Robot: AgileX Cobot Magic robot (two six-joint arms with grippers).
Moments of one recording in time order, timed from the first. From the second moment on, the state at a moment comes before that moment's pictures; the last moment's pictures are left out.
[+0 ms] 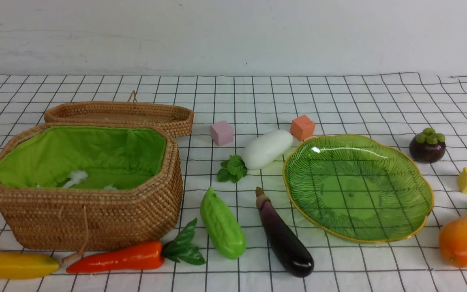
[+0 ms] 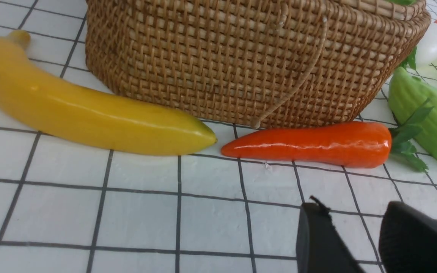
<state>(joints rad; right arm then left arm) 0.09 -0.01 0.01 -0.06 0.38 0.19 -0.09 -0.01 0.03 -0.19 0.39 -0.10</state>
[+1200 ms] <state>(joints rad) 0.09 -0.01 0.01 -0.06 0.38 0.19 -0.09 0.46 -0.48 -0.46 0.60 -0.09</state>
